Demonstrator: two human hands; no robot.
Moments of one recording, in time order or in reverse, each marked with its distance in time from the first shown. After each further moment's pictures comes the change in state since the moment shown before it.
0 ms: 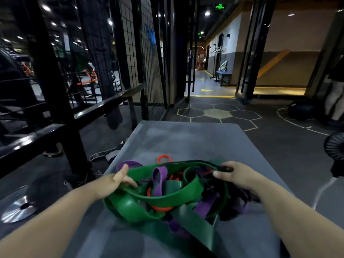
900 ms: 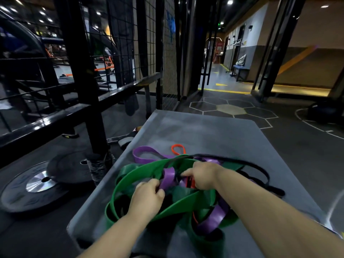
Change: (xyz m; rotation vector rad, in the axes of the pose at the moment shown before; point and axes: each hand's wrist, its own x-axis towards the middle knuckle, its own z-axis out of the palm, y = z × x) left_hand -0.041 0.017 0.118 0.034 0.452 -0.031; right_hand -0.003 -0.101 0.091 -0.943 -0.353 -0.484
